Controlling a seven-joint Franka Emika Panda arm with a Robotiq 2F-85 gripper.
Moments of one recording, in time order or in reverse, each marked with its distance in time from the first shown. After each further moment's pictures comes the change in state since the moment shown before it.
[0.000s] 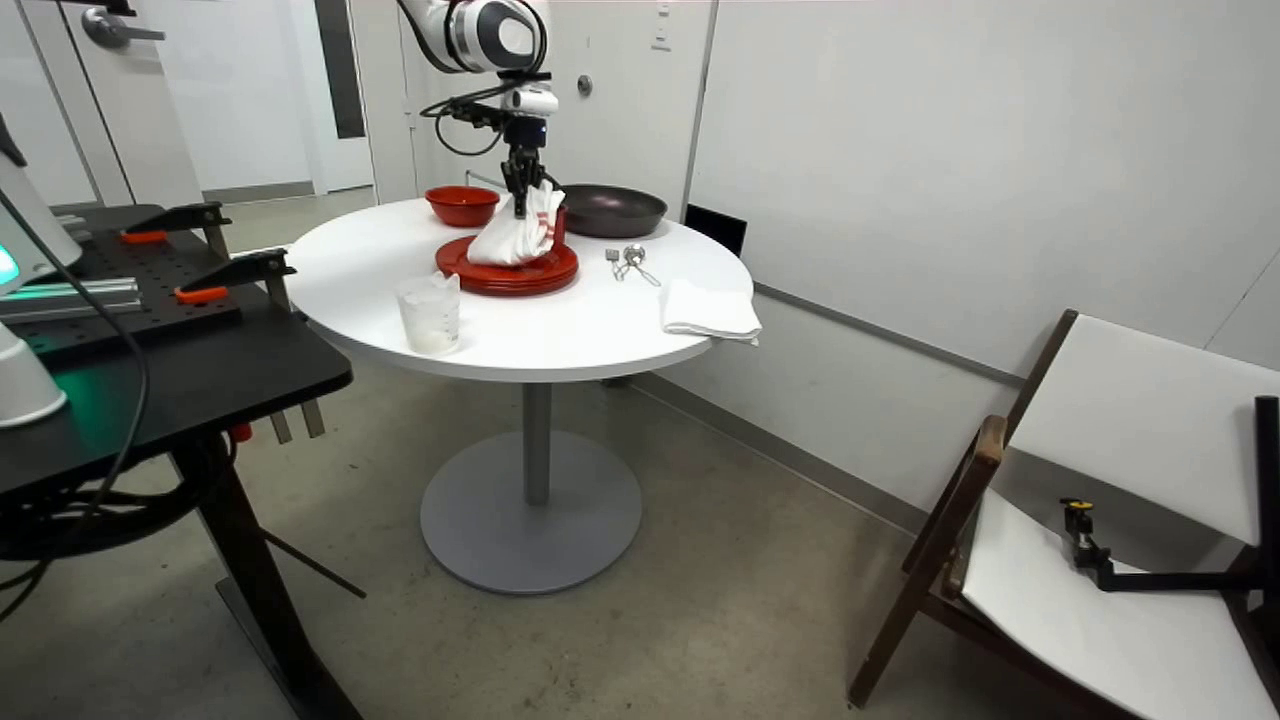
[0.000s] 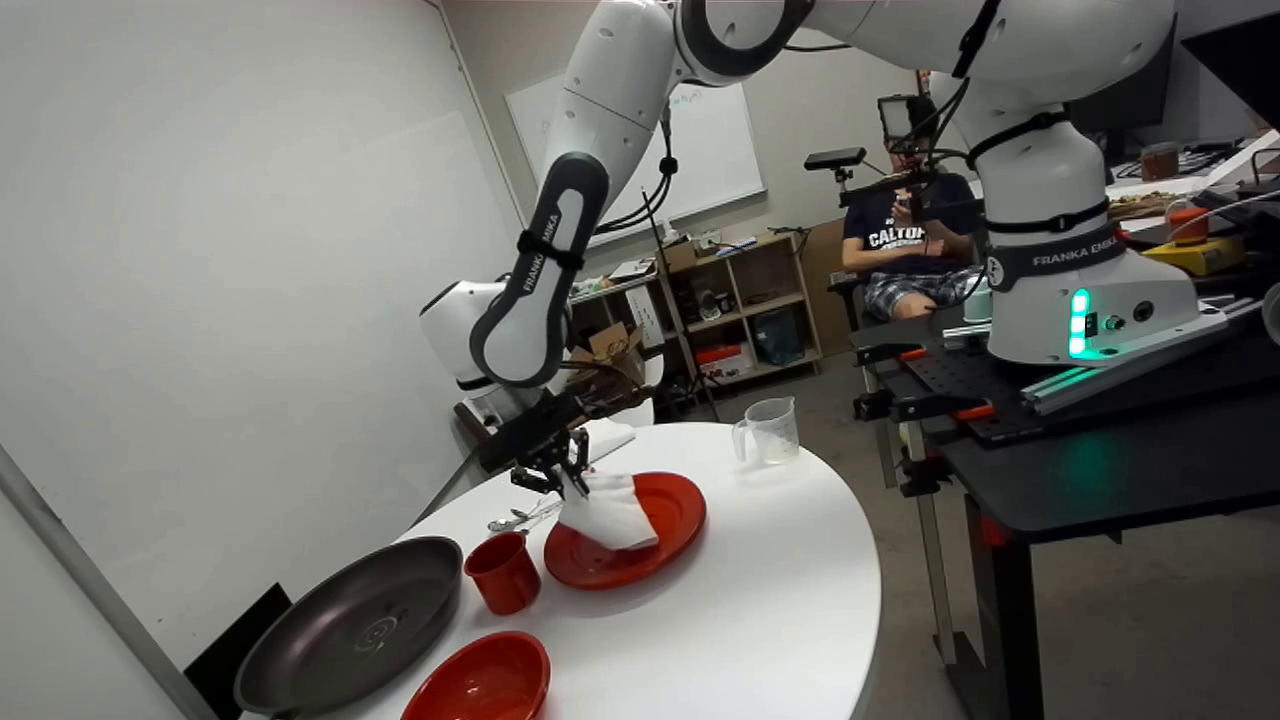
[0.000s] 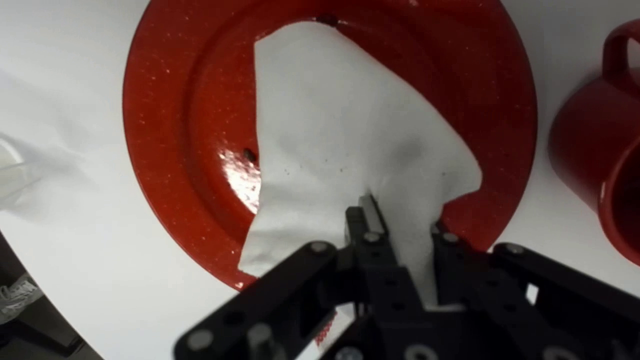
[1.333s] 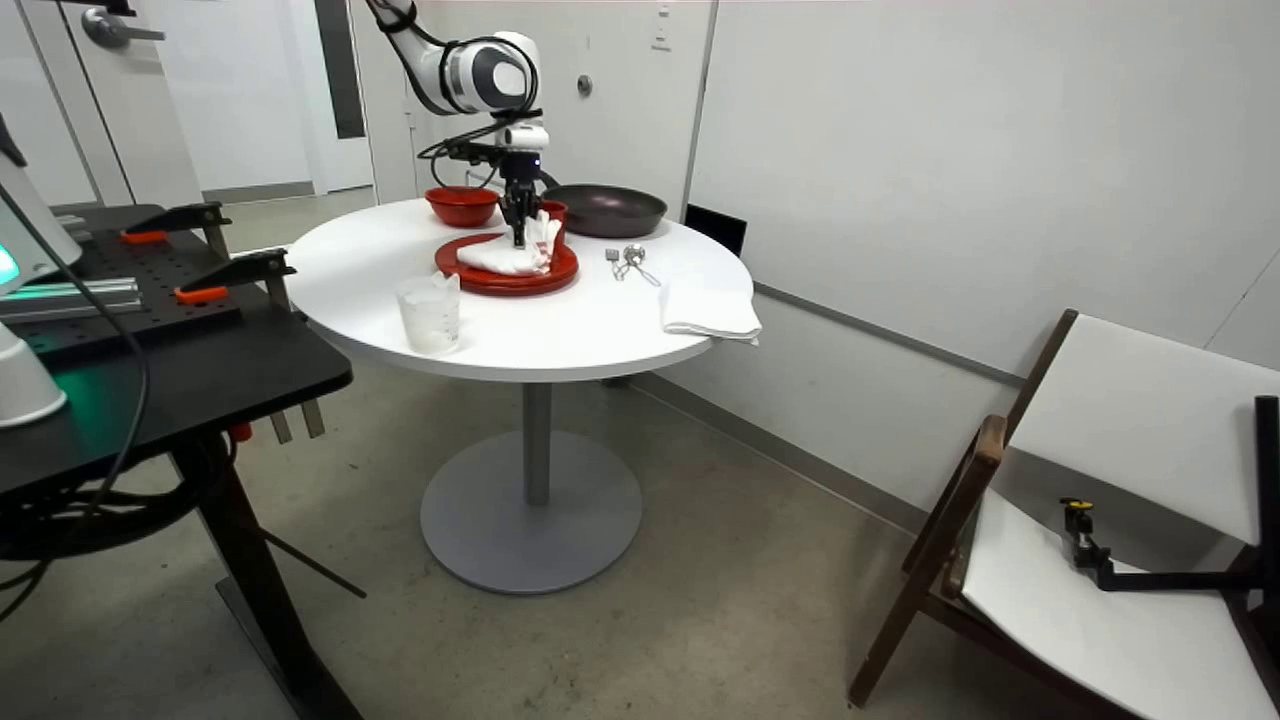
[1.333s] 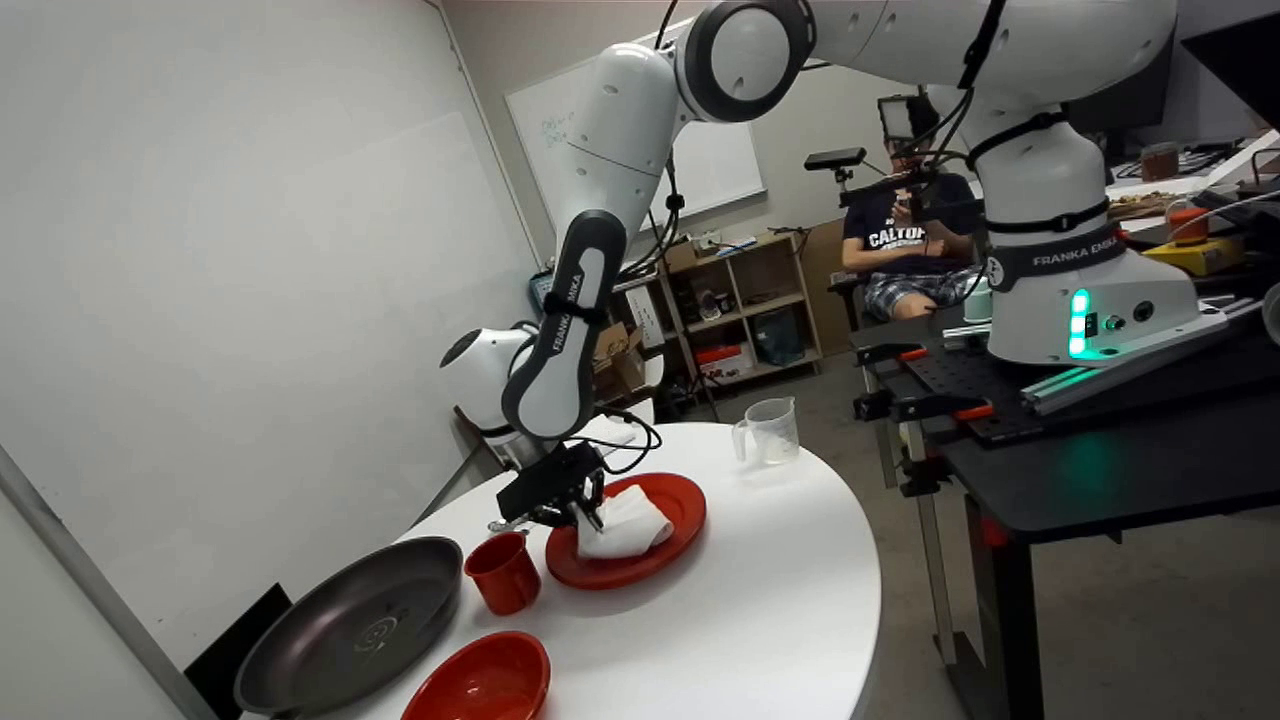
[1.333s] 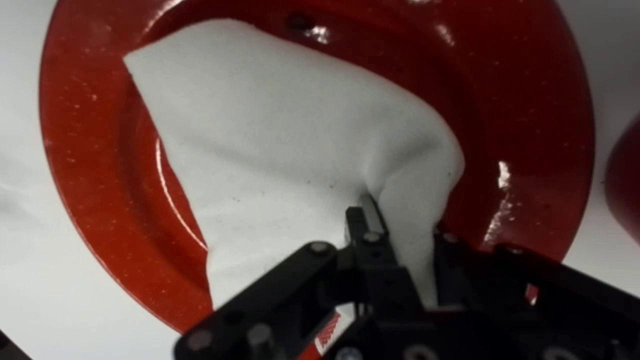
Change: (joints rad) arm 0.046 0.126 -0.033 0.046 -0.031 0.092 0.088
